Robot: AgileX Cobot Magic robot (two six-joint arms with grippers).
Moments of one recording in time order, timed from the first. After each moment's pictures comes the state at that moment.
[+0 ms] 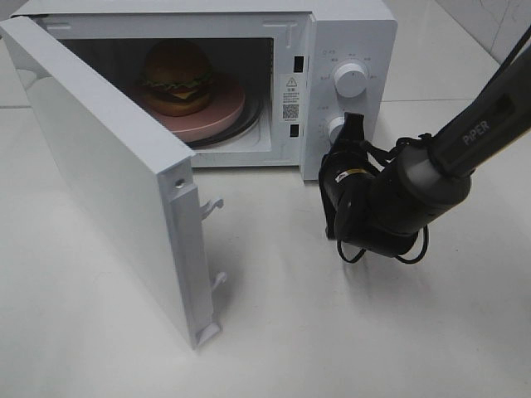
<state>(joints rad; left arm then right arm) 0.02 0.00 -0.52 -0.14 1.09 0.16 0.58 2.20 -0.94 0.86 -0.95 1.34</state>
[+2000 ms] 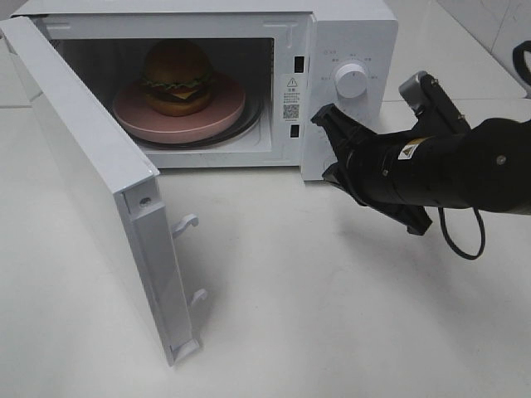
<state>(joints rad) 0.02 0.00 -0.52 -0.14 1.09 0.16 0.55 1.62 -0.65 0.51 -0.32 0.65</state>
